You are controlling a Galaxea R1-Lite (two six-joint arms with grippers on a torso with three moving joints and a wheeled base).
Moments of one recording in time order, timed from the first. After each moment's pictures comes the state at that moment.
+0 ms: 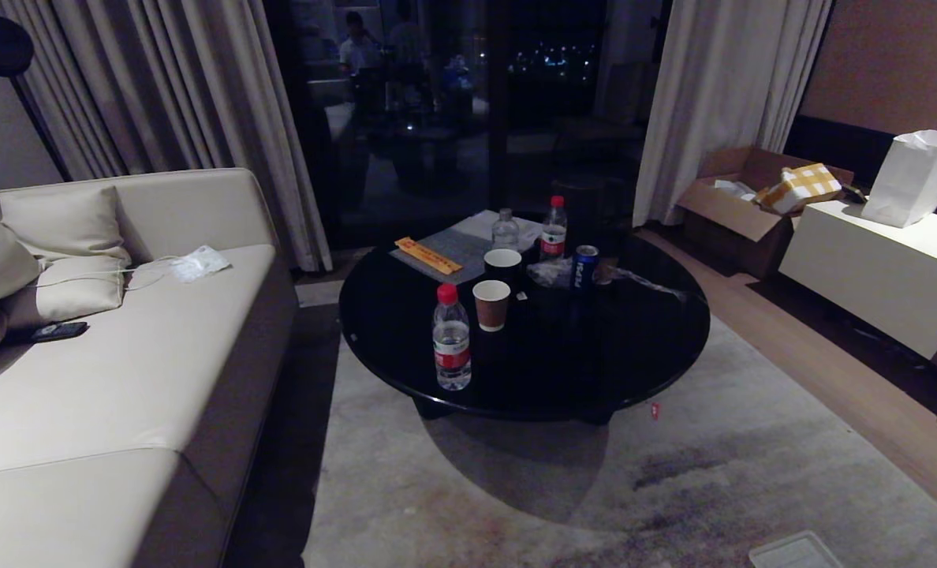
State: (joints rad) left arm 0.00 0.00 0.00 -0.01 0.07 -0.14; right arm 0.01 0.00 -0.09 0.22 -0.01 0.06
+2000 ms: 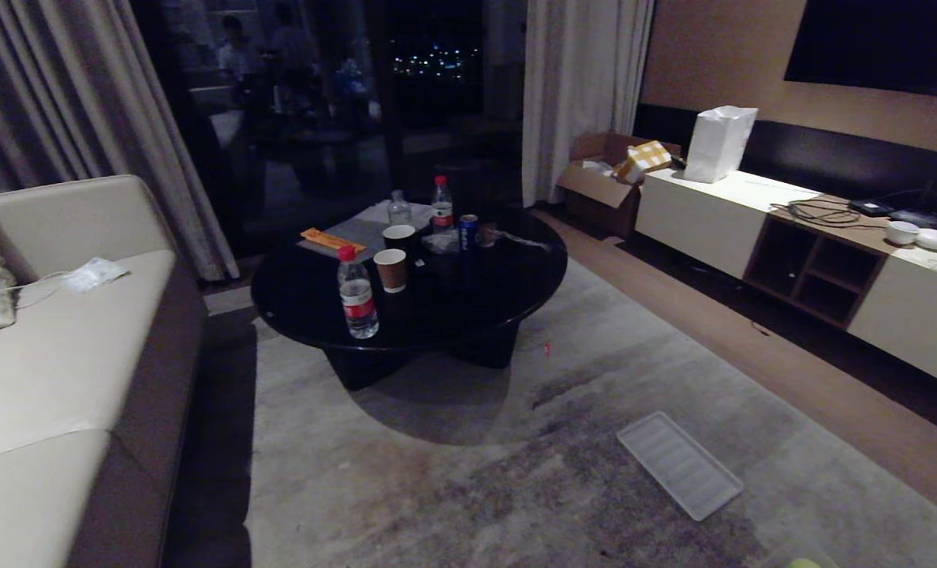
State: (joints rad) left arm 0.00 0.00 0.00 -0.01 0.07 -0.14; right arm 0.01 0.00 -0.09 0.22 -0.01 0.07
